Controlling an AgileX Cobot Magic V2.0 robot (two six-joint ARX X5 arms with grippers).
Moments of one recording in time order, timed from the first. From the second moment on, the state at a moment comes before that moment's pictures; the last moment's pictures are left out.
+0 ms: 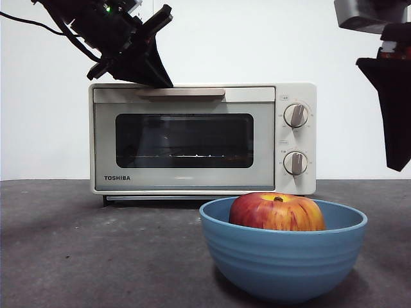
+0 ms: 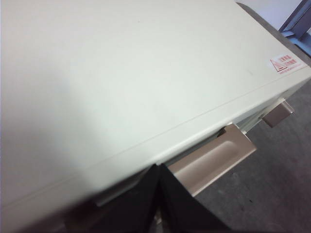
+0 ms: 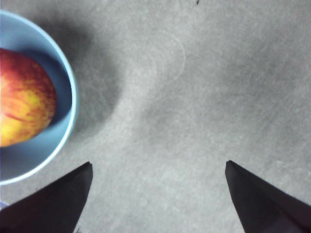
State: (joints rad) left arm -0.40 1.61 1.27 -0.16 0.34 -0.11; right arm 0.64 1.07 0.83 -0.94 0.11 0.20
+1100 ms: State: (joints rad) left arm -0.54 1.61 1.28 -0.69 0.38 -0.04; right arm 0.64 1.07 0.83 -0.93 0.03 0.21
